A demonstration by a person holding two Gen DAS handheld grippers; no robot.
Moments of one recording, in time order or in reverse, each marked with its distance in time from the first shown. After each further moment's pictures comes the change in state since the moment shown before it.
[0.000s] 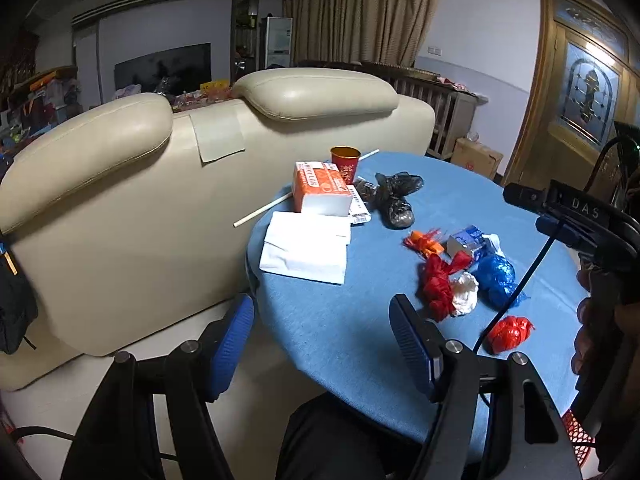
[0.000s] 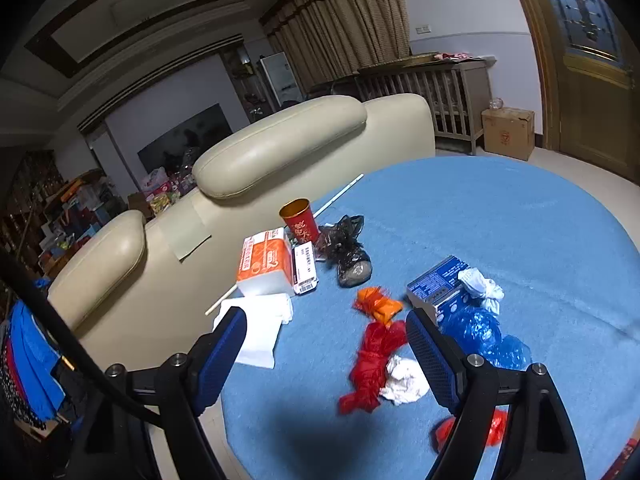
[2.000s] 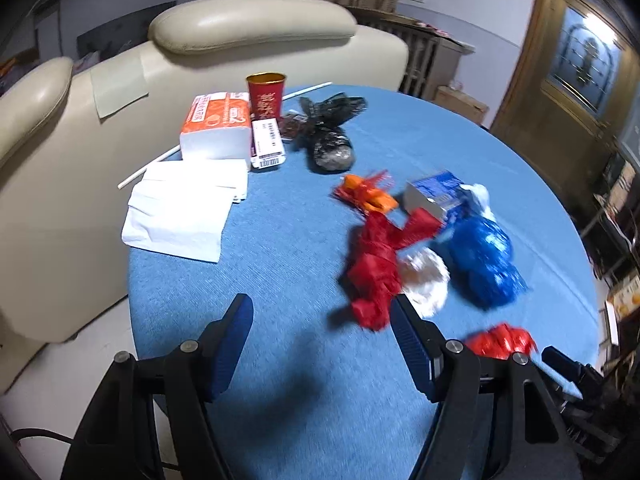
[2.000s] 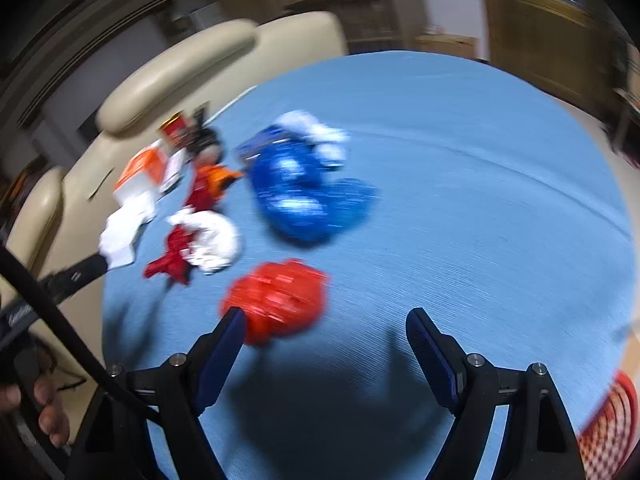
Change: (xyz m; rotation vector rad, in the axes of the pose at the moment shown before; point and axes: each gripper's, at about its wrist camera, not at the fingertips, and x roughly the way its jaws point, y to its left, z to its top) left arm 0.137 -0.108 -0.006 0.001 0.200 -0.065; right arm 0.006 -0.157 -0.103 0.060 0.236 -0.137
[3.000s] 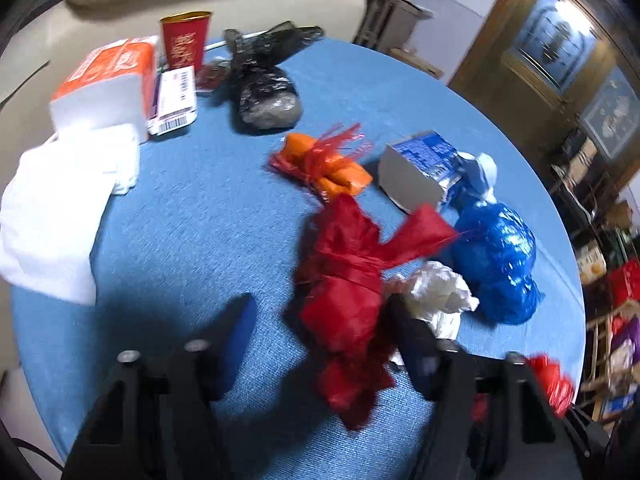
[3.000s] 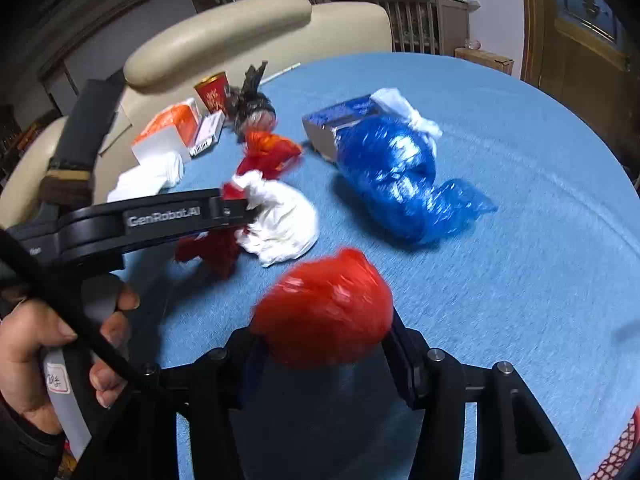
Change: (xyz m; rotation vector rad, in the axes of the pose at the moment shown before) left arm 0.105 -0.011 0.023 0.059 0.163 -0.251; right arm 0.039 0.065 -0.015 -0.090 0.035 -0.052
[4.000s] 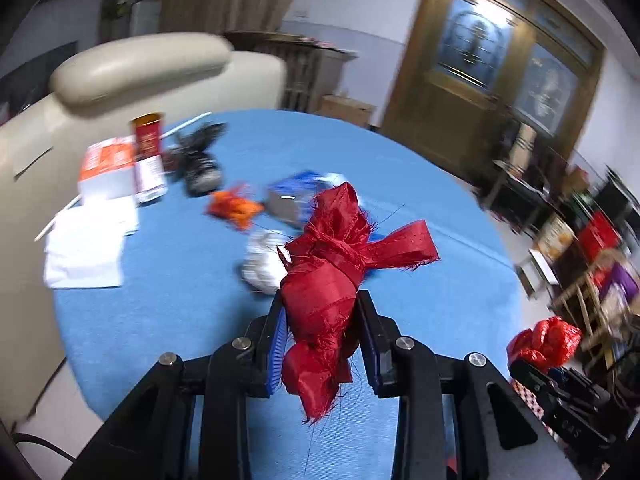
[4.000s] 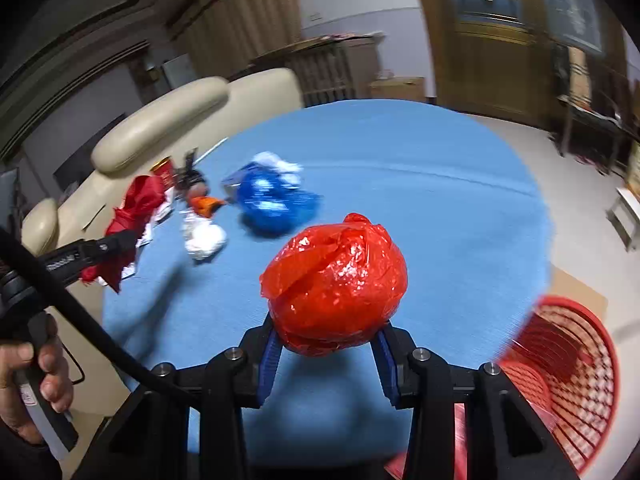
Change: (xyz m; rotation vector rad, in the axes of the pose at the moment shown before) left arm -0.130 -0.078 -0.080 0.223 -0.220 -0.095; right arm -0.148 -0.085 -0.103 0.274 -0.243 -0.148
